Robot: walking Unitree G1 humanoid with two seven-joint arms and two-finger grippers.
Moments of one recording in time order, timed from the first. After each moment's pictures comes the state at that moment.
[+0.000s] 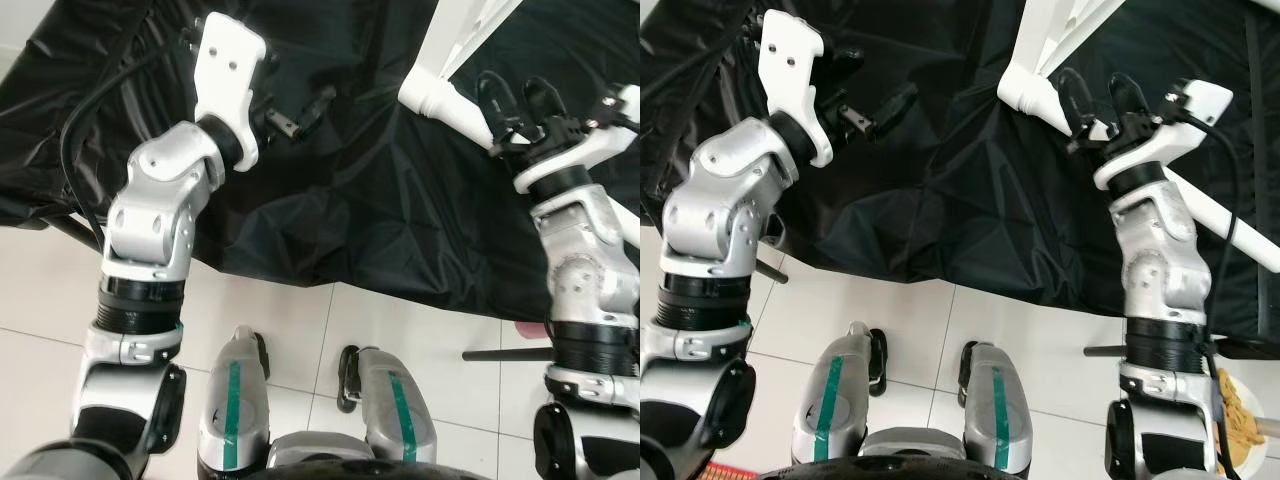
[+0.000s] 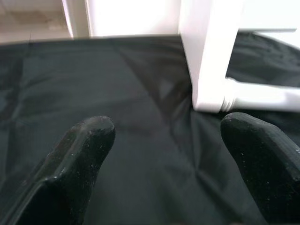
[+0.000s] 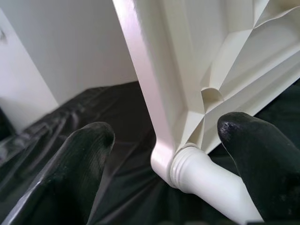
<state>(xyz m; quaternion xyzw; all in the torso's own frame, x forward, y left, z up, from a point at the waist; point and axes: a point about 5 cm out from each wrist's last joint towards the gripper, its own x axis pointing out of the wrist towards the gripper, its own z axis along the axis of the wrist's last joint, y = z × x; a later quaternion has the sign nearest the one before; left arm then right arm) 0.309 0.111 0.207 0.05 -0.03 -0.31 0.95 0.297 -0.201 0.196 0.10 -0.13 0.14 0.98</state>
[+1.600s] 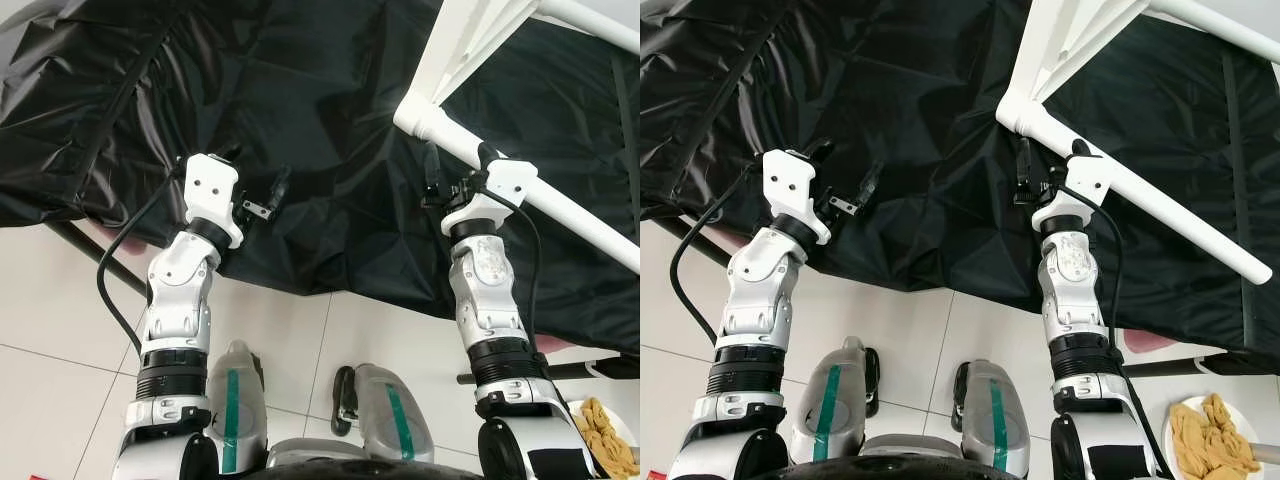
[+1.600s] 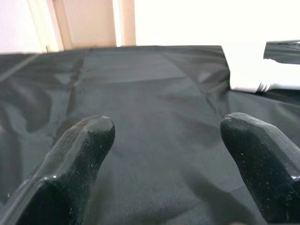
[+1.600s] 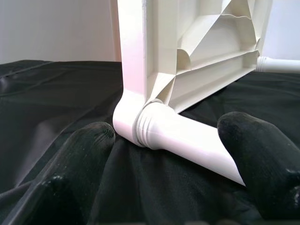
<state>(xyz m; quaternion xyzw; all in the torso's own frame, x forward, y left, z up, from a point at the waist) 0.280 0.133 0.120 0.05 -0.09 -0.21 0.97 0.293 -0.174 0.110 0.00 -0.11 0.00 0.99</state>
